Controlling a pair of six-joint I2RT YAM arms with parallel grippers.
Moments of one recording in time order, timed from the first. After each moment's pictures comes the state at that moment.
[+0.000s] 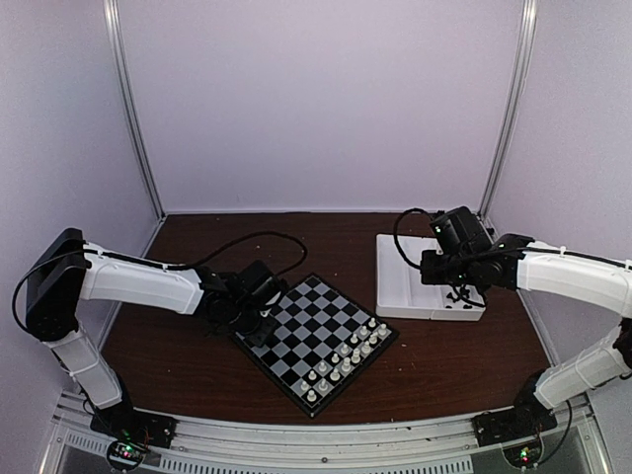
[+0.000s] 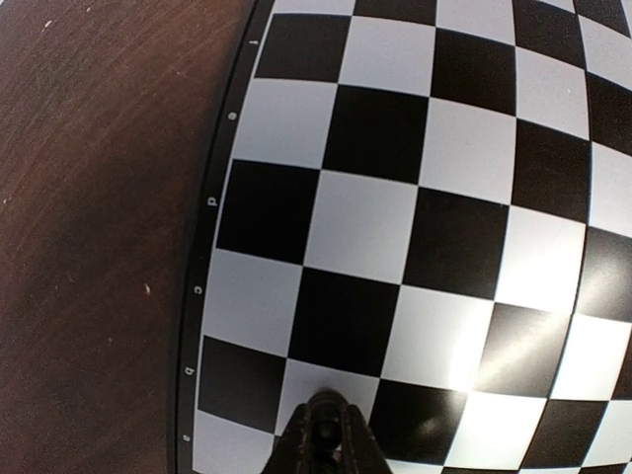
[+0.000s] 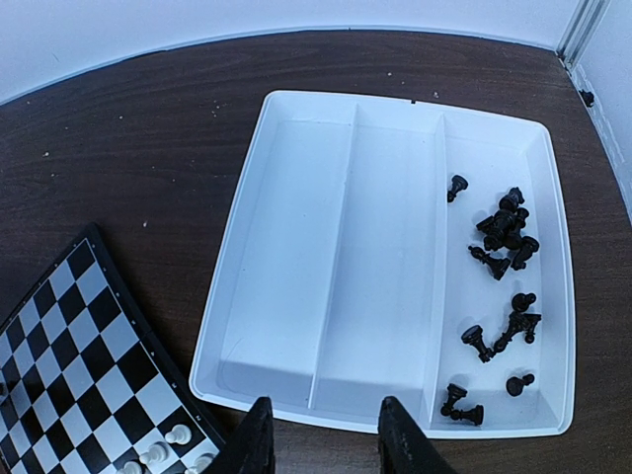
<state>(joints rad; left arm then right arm) -0.94 1.68 0.97 -0.43 -0.27 -0.27 0.67 1.30 0.94 -0.45 0.40 0.52</state>
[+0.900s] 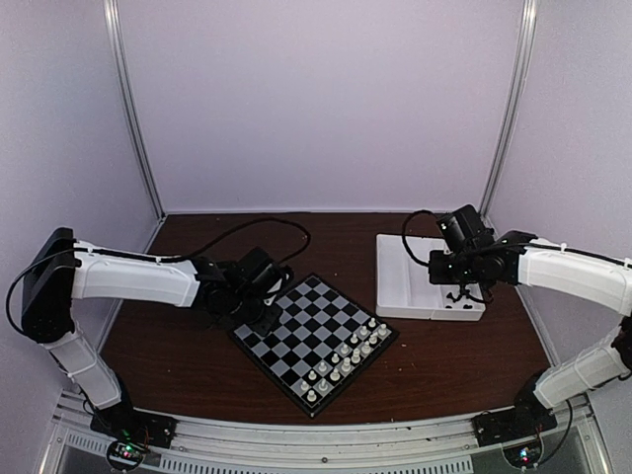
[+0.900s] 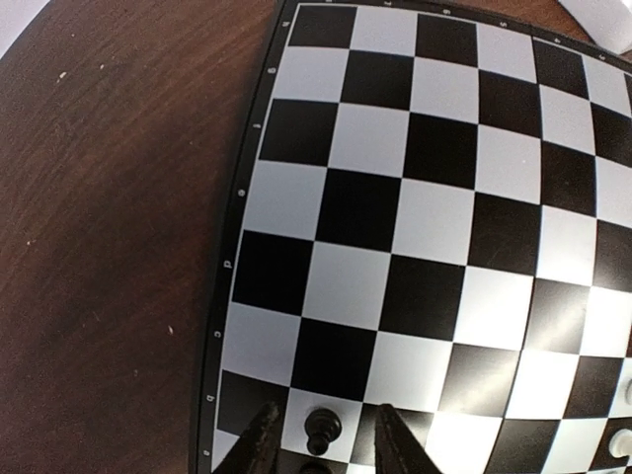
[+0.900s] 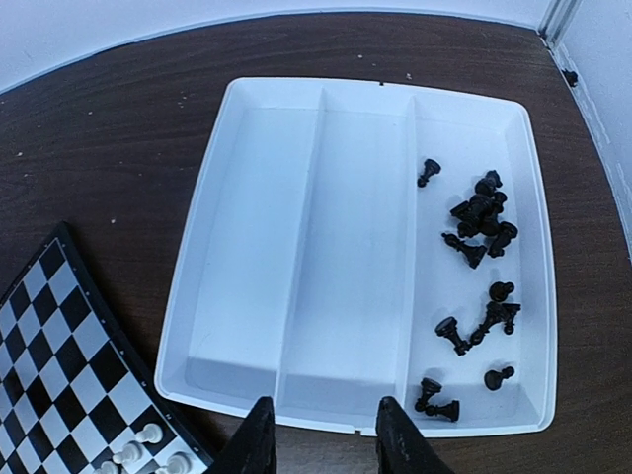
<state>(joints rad) -0.94 1.66 1.03 -0.44 -0.27 -0.24 0.62 1.31 0.94 -0.48 0.38 0.51</state>
